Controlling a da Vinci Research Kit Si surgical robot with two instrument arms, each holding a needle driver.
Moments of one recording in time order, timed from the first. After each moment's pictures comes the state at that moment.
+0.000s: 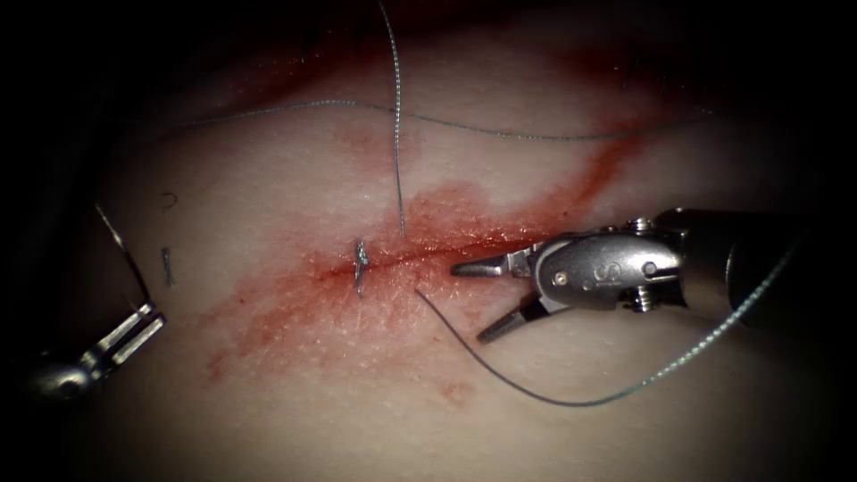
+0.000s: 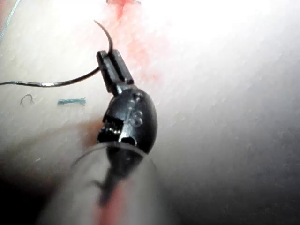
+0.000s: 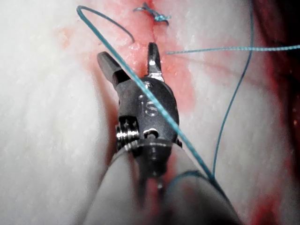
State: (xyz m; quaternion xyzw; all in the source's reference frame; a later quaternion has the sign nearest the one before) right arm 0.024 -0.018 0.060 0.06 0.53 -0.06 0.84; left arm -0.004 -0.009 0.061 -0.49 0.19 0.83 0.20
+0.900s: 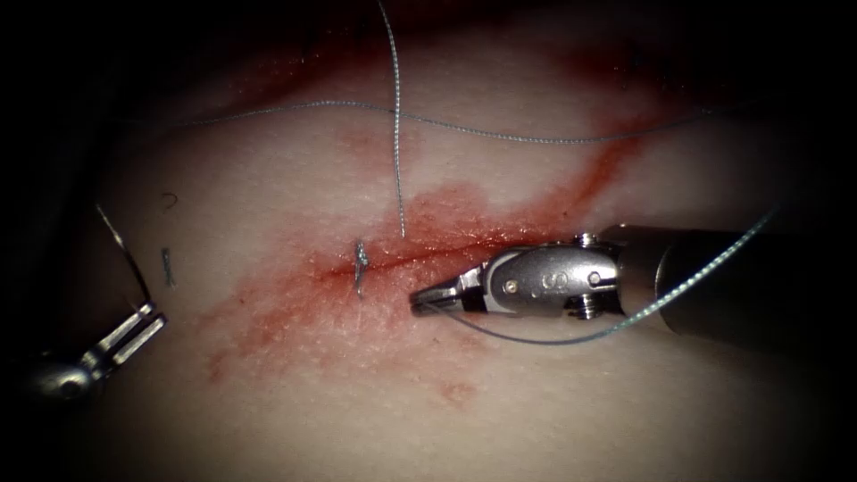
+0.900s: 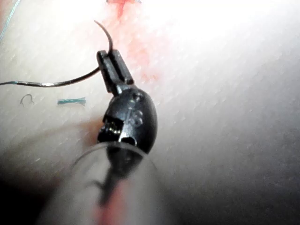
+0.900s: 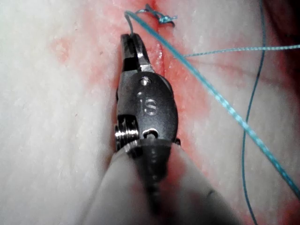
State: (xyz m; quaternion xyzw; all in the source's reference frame) right arm 0.026 -0.019 0.062 0.10 0.55 -0.04 0.83; left arm -0.004 -0.009 0.061 -0.49 0.19 0.83 0.20
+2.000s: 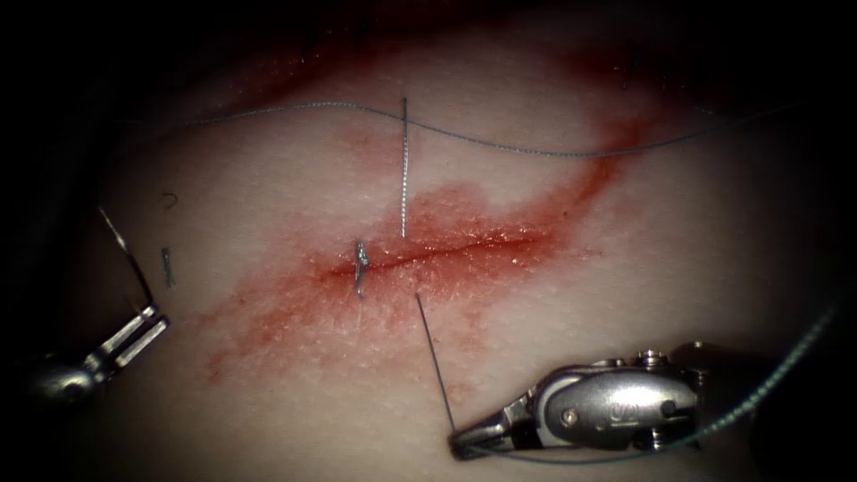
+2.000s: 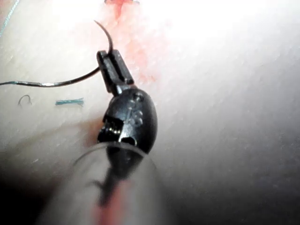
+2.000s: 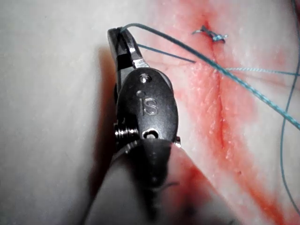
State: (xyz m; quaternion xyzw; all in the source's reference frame) right arm 0.023 -0.027 0.052 0.19 0.55 -0.08 0.81; left arm -0.005 -0.009 0.061 -0.49 0.19 0.83 0.19
